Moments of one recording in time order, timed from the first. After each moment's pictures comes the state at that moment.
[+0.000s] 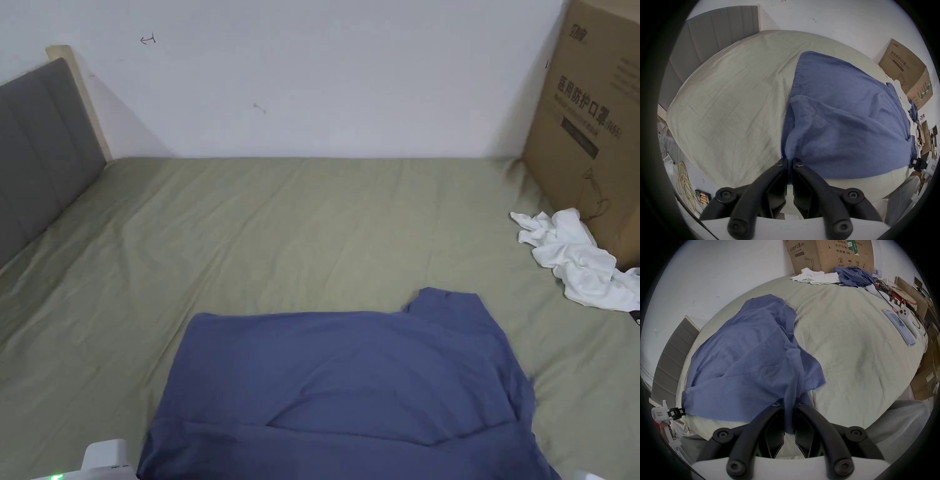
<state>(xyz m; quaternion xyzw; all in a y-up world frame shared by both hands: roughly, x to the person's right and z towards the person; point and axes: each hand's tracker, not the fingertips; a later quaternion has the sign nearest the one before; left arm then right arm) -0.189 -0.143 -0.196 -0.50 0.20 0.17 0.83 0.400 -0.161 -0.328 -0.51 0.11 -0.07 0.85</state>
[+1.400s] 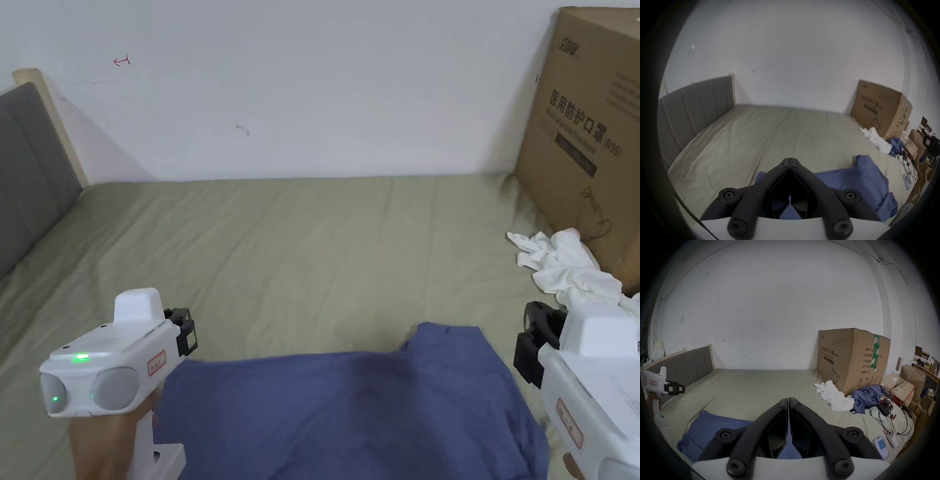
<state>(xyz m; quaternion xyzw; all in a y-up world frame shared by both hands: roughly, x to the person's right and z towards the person) -0.178 0.019 -0.388 -0.26 0.13 0.09 0.95 0.276 0.066 -0.399 -0.14 0.15 0.04 0.98</state>
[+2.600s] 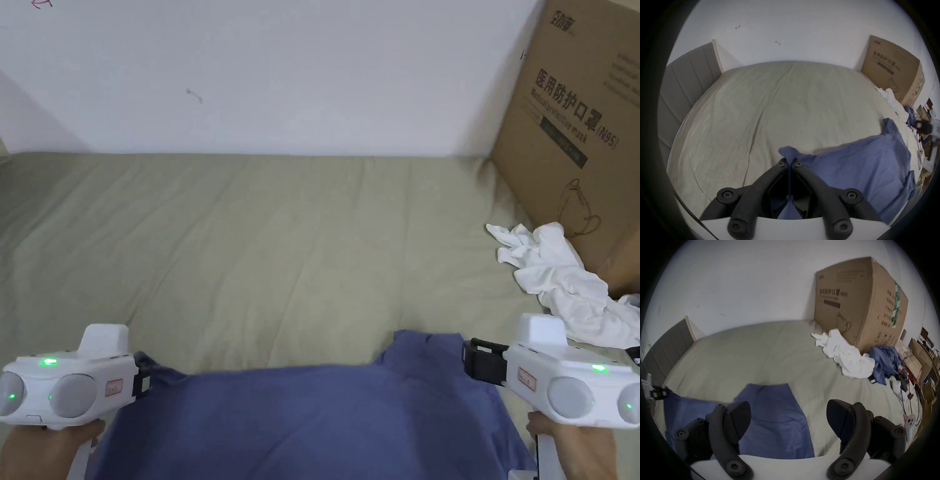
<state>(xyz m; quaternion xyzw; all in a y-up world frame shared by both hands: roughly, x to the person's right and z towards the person) -0.213 -0.073 -0.469 -0.42 0.10 0.06 0.90 0.308 -0.082 -0.605 -0.37 0.11 0.05 0.92</state>
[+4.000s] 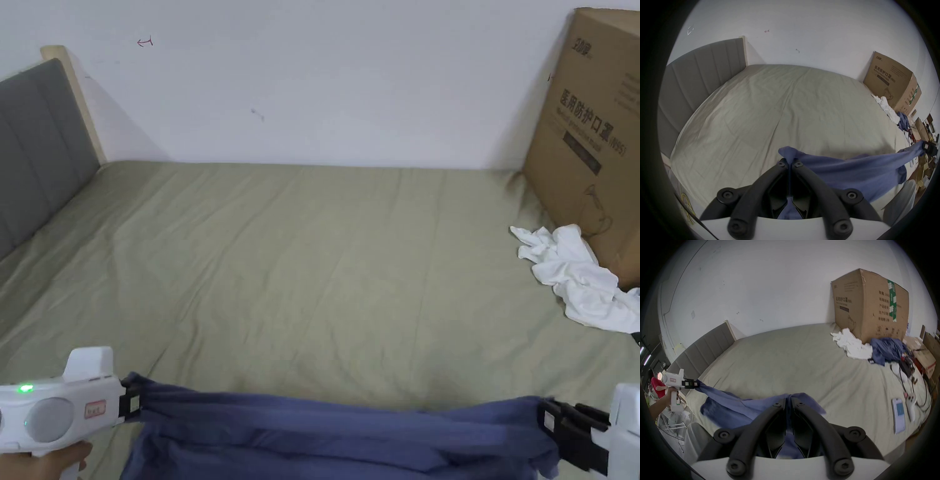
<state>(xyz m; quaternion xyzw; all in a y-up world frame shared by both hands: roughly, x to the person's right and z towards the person) -0.203 -0.043 -0.257 -0.41 0.15 0.11 0.89 0.379 -0.007 -0.339 -0.34 0.27 0.00 0.90</state>
